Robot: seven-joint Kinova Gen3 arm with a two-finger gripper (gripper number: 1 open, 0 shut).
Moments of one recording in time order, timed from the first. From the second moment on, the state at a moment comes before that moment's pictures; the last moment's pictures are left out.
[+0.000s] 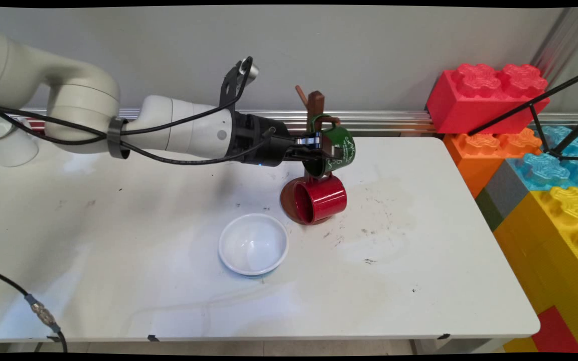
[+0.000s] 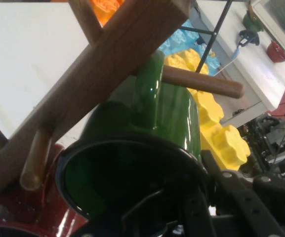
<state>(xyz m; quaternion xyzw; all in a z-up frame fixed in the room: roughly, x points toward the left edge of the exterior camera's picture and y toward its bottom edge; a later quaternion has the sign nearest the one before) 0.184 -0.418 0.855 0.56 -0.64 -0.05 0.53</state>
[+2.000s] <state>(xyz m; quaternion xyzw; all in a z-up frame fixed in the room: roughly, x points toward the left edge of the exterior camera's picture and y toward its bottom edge) 0.165 -0.396 0.883 0.52 -0.64 -0.12 0.55</state>
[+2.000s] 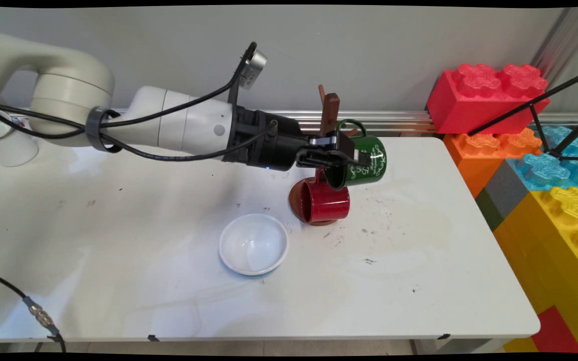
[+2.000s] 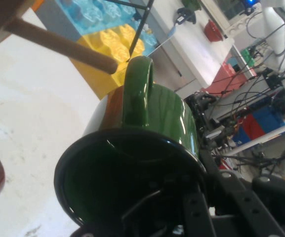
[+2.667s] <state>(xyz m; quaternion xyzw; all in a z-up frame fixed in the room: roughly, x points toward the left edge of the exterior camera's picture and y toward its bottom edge) 0.160 -0.401 0.891 0.50 -0.65 -0.12 0.55</state>
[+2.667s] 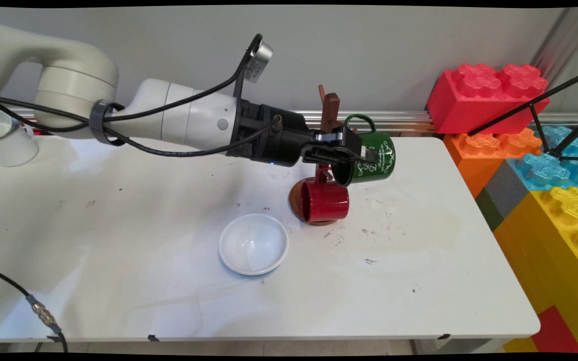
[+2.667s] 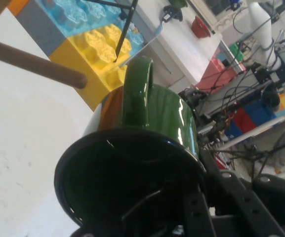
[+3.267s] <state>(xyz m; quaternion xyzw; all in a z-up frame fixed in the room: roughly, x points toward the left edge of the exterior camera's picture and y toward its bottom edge) 0.164 -0.388 0.914 0.48 -0.70 -0.13 0.52</state>
